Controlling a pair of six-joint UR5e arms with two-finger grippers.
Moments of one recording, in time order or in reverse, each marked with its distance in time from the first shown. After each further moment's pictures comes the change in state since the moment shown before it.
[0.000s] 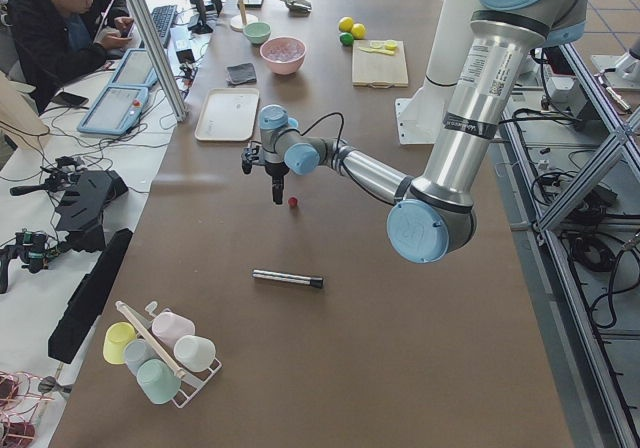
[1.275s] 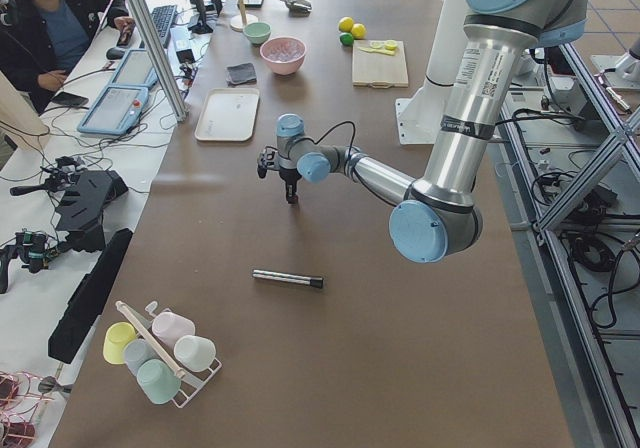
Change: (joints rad) left arm 0.082 0.025 0.016 -0.078 0.060 -0.060; right arm 0.041 0.007 0.006 -0.013 -0.008 -0.011
